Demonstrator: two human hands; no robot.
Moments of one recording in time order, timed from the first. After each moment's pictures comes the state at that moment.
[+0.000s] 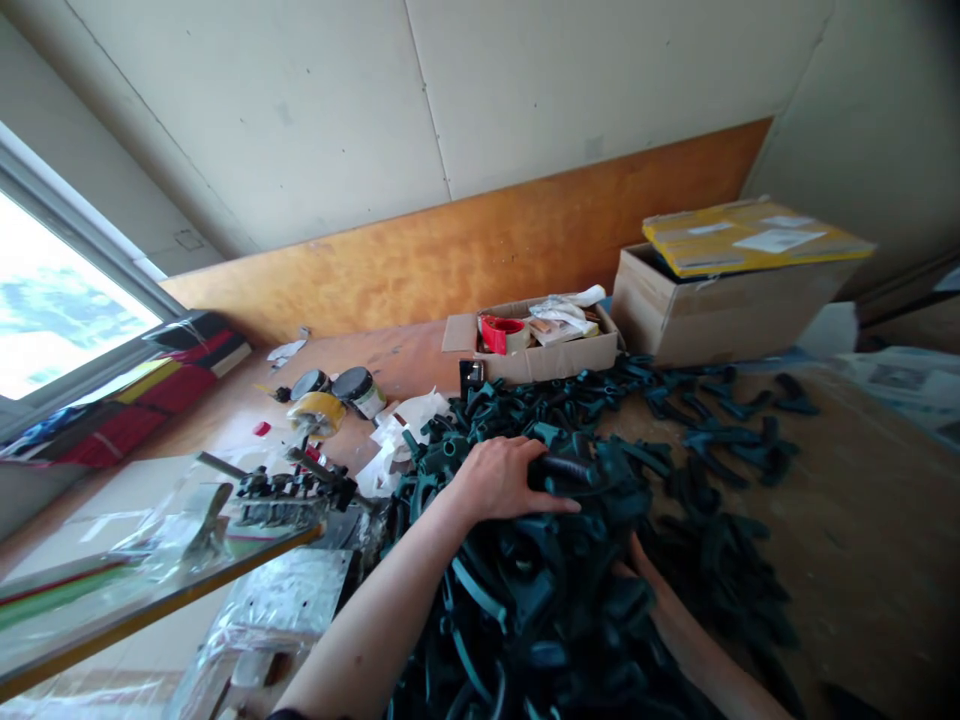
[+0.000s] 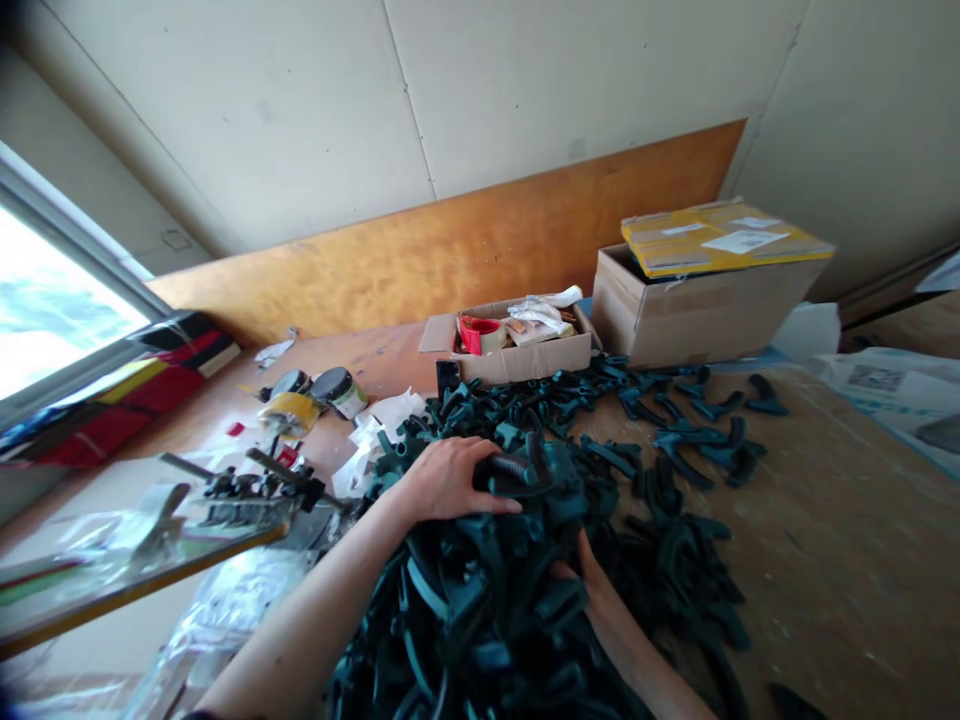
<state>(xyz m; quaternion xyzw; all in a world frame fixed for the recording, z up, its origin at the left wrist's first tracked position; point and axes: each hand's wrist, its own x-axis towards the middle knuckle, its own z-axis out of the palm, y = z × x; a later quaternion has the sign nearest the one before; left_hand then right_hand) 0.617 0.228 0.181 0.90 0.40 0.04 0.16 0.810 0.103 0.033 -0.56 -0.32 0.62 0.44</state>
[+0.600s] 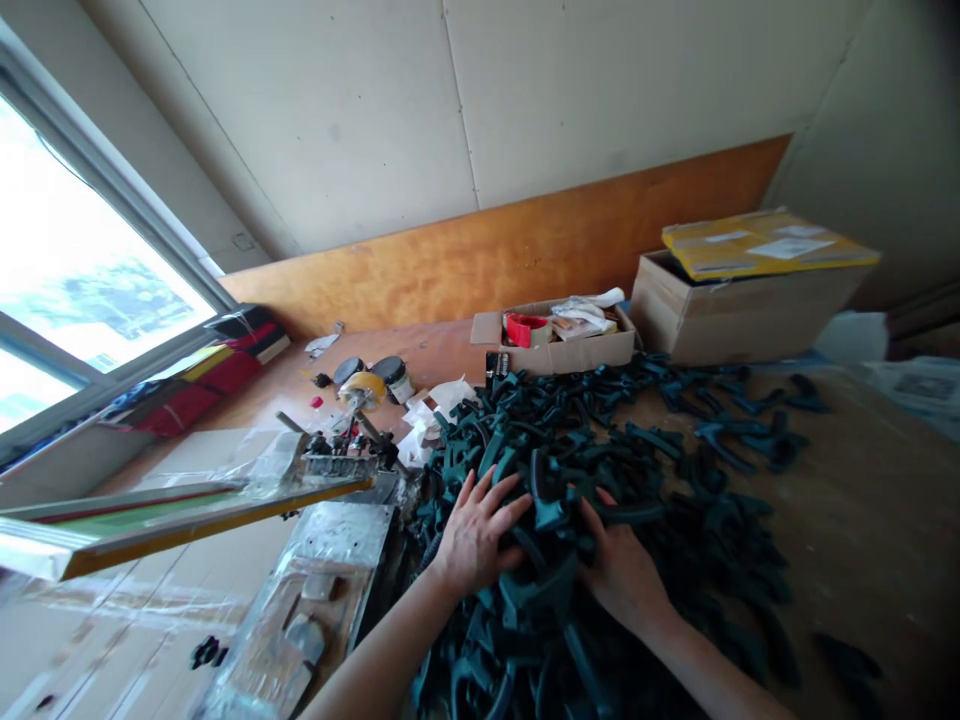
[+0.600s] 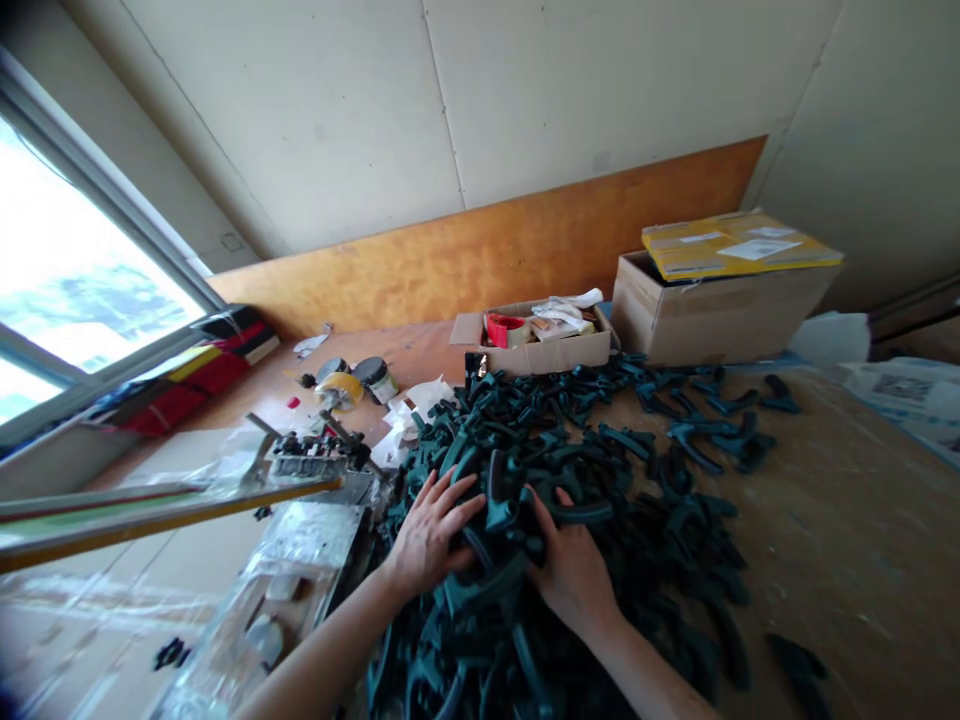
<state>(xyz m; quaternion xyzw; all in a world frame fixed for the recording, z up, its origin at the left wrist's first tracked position) 0.515 0.109 0.109 0.90 0.42 0.12 0.06 0.751 0.077 0.024 -0.63 -0.71 0.15 0.27</state>
